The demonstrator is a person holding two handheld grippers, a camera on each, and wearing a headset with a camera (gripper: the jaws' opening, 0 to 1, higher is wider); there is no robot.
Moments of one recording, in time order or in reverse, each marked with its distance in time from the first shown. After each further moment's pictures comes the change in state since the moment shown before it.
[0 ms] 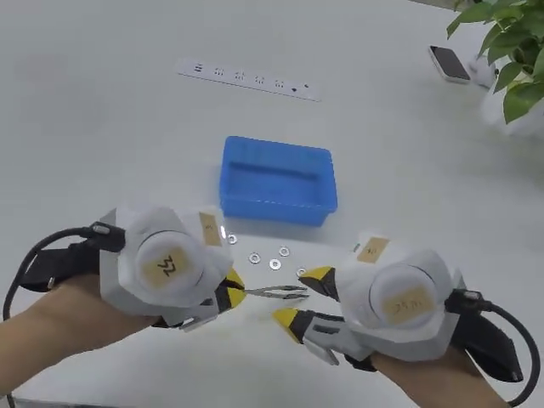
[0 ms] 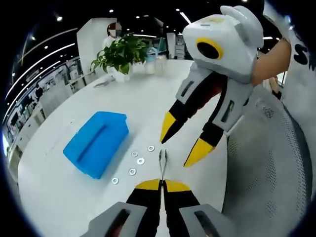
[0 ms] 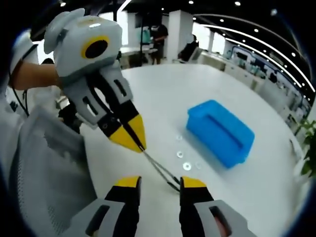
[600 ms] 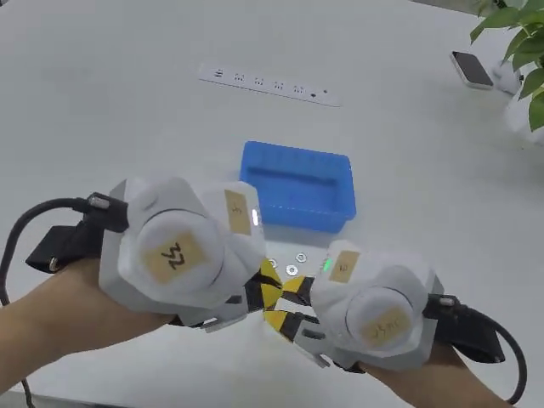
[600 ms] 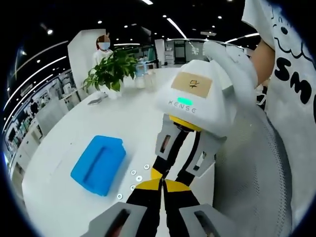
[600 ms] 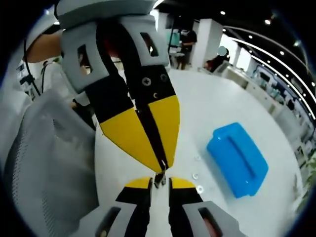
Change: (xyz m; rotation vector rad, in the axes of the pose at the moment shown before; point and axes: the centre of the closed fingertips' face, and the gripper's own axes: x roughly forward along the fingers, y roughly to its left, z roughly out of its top) left arm -0.027 -0.015 0.038 0.105 -0.047 -0.042; right arm 0.021 0.027 0.022 -0.225 -0.025 0.113
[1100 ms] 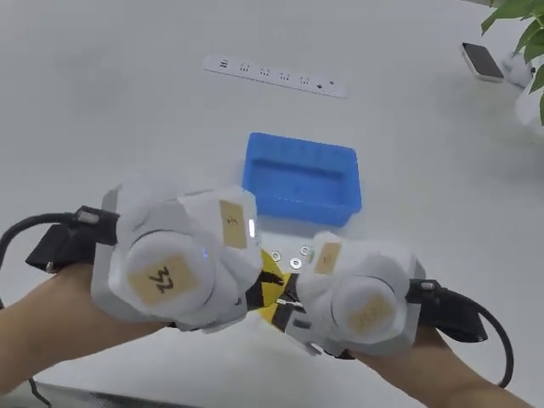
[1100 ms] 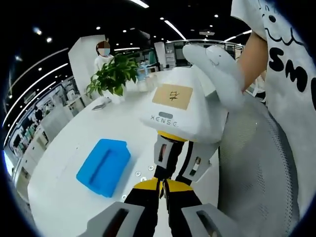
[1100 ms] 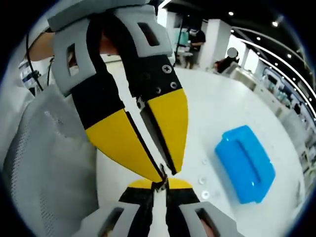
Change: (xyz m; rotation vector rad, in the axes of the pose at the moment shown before) left arm -0.004 0.004 -0.002 0.017 -0.065 0.115; right arm 0.011 0.003 0.000 -0.013 0.014 0.051
